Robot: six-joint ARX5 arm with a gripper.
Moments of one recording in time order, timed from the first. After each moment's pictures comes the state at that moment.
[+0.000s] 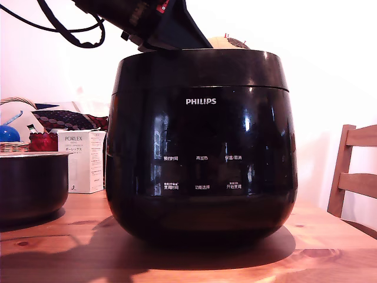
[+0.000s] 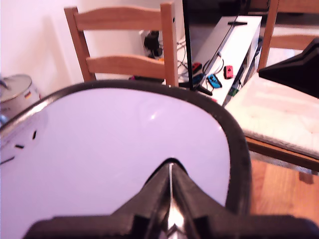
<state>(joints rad) -0.77 1.33 0.89 0.00 0.29 0.23</state>
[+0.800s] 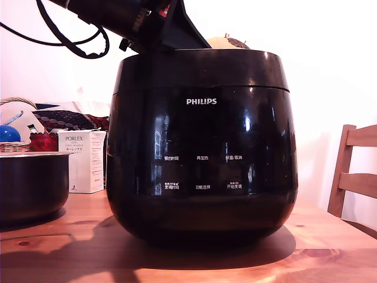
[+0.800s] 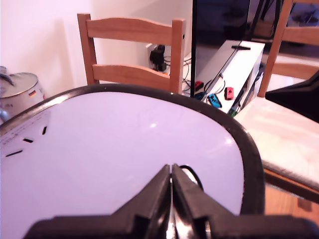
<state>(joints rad) -0.74 1.35 0.84 0.20 0.33 0.10</state>
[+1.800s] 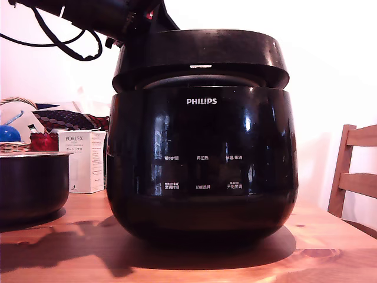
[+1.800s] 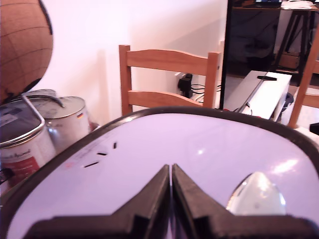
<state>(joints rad) -0.64 1.37 0.84 0.34 0.37 0.08</state>
